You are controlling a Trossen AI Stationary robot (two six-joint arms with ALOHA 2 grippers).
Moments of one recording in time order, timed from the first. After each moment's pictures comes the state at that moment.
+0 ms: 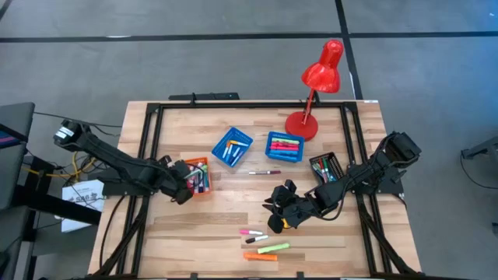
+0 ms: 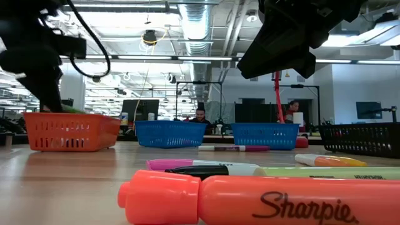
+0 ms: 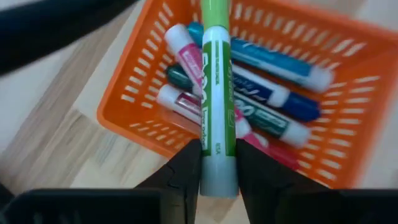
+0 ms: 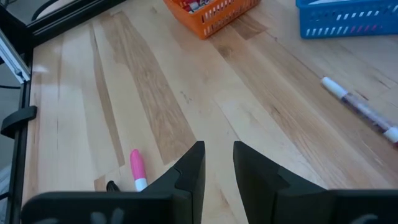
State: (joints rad) left arm -0.45 1.10 0.60 -0.90 -0.46 -0.89; right arm 0.51 1.66 0.96 -0.10 0.53 0.77
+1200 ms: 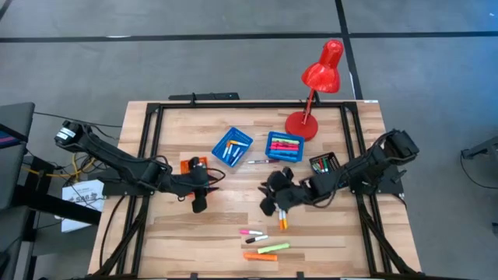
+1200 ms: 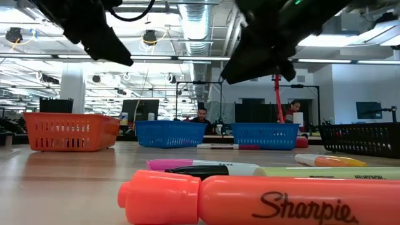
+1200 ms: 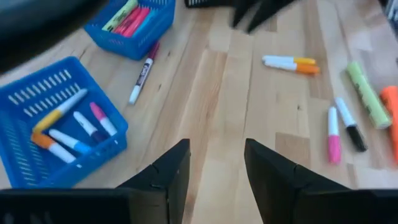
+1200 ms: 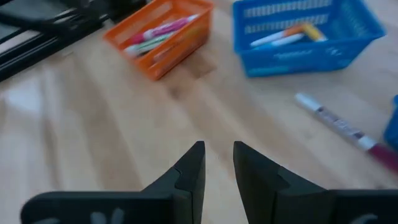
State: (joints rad) left arm -0.43 1.13 0.64 -0.19 -0.49 -0.35; right arm 0.38 1.66 0.96 -0.07 0.58 0.73
